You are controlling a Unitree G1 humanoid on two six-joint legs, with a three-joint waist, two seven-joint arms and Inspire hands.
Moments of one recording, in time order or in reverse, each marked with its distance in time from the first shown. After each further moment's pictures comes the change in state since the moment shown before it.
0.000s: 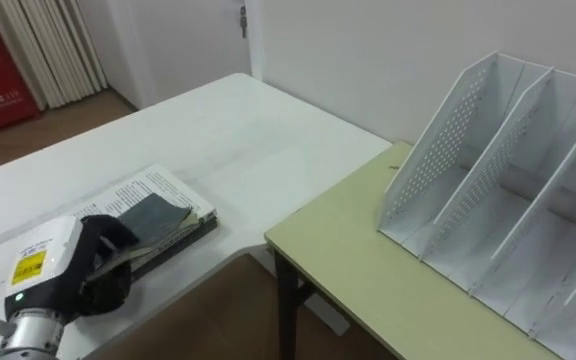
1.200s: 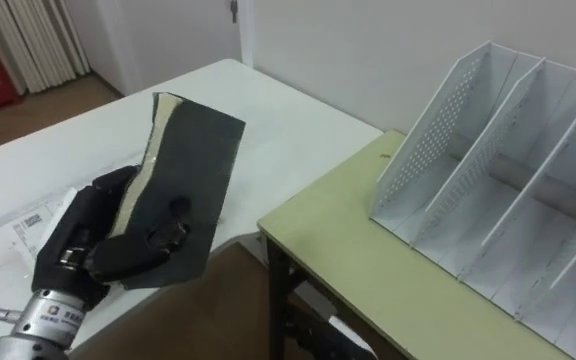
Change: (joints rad) left arm 0.005 -0.045 -0.020 -0.130 -1.102 -0.182 -0.287; right arm 0.052 0.007 0.092 -0.705 0.092 -0.067 0.391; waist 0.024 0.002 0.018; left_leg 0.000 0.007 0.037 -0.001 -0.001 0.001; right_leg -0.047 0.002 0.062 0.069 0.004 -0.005
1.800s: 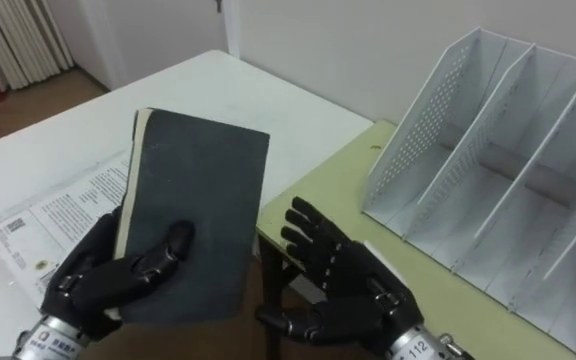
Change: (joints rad) left arm 0.053 0.028 0.031 0.056 -0.357 0.125 -0.380; right arm -0.003 -0.012 -0.148 -0.233 0.568 0.062 0.147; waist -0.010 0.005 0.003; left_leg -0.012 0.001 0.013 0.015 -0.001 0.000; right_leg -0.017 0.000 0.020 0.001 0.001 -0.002
